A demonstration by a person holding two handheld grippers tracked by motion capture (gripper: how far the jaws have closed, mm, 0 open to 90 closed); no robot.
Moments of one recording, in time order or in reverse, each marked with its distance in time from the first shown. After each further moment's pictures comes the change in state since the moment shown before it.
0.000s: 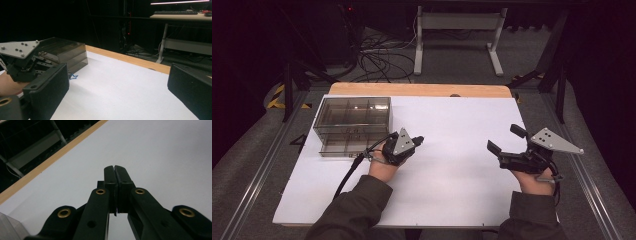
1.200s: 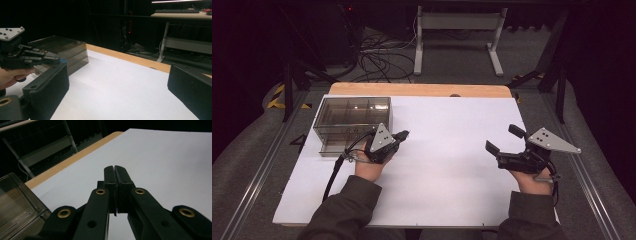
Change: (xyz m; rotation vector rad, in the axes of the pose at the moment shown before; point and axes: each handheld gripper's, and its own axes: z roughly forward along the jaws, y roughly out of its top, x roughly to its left) left arm 0.024 -0.010 -0.040 -0.081 0.057 -0.108; right arm 0.002 -0.001 0.003 0.010 0.004 -0.003
